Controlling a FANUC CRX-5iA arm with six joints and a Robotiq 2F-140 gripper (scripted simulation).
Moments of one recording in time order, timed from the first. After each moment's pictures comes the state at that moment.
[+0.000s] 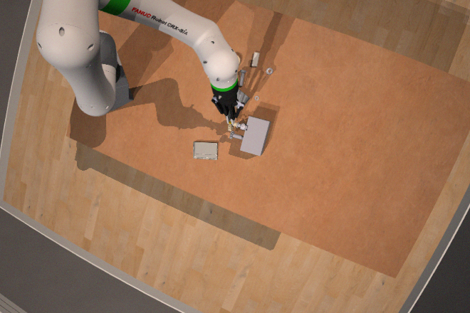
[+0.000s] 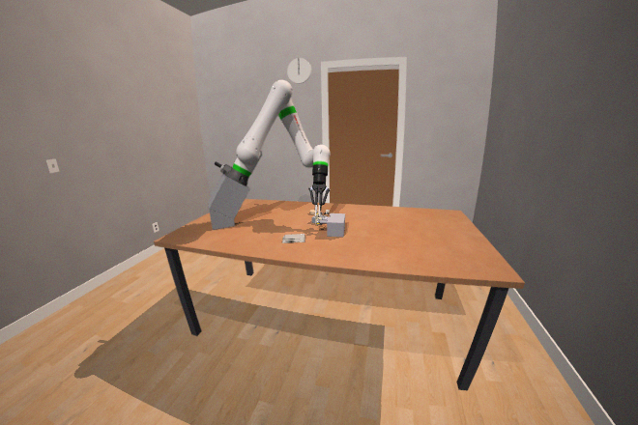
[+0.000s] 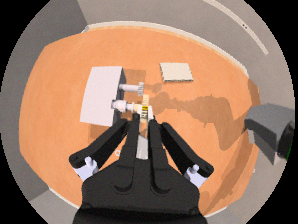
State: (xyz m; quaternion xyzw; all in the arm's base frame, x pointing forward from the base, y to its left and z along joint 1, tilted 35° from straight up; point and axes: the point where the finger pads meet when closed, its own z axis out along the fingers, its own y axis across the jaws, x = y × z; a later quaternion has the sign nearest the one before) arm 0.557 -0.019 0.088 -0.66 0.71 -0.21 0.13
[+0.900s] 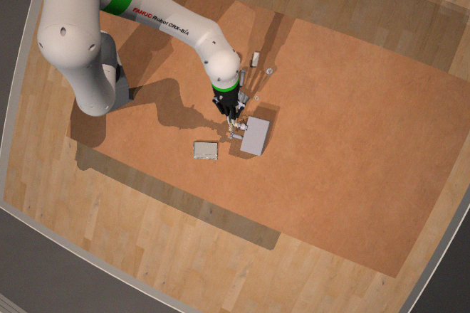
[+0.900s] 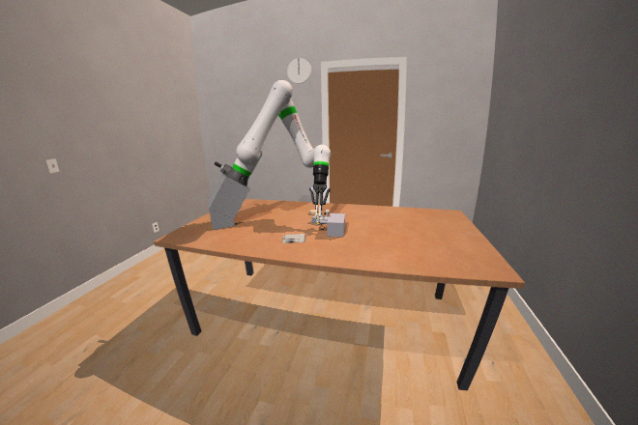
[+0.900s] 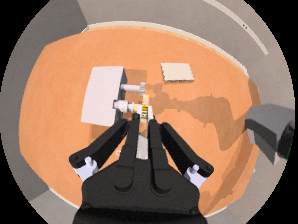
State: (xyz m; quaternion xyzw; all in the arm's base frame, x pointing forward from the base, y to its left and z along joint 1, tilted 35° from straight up) arm 0.560 -0.019 0.090 -0.66 0.71 -0.21 0.13
